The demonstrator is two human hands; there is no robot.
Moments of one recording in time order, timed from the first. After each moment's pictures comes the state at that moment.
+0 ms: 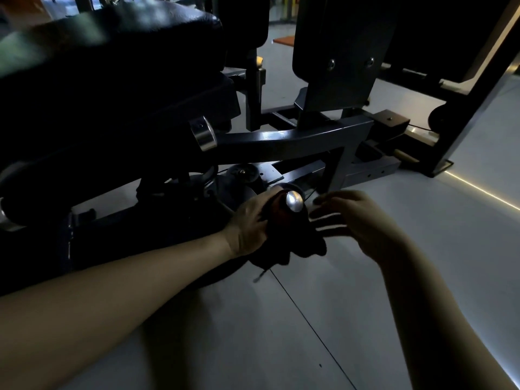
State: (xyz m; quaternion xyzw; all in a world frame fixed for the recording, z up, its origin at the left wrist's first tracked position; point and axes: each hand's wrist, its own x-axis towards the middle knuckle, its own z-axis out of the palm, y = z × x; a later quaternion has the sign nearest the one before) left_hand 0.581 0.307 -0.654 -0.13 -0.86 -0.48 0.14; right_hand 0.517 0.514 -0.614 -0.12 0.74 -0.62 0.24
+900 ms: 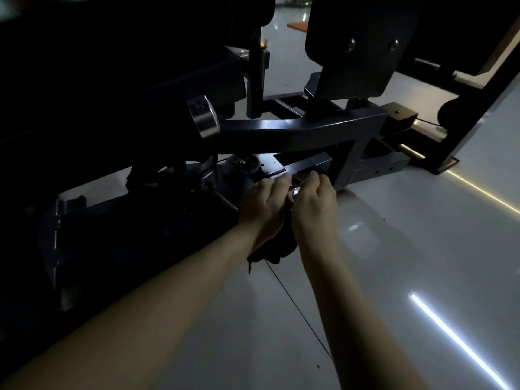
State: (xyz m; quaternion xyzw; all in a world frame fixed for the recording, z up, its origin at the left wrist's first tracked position) left_hand 0.548 0.324 -0.657 0.08 -0.81 -0.56 0.15; right_hand 0.547 0.413 -0.633 -0.01 0.77 -0.63 -0.04
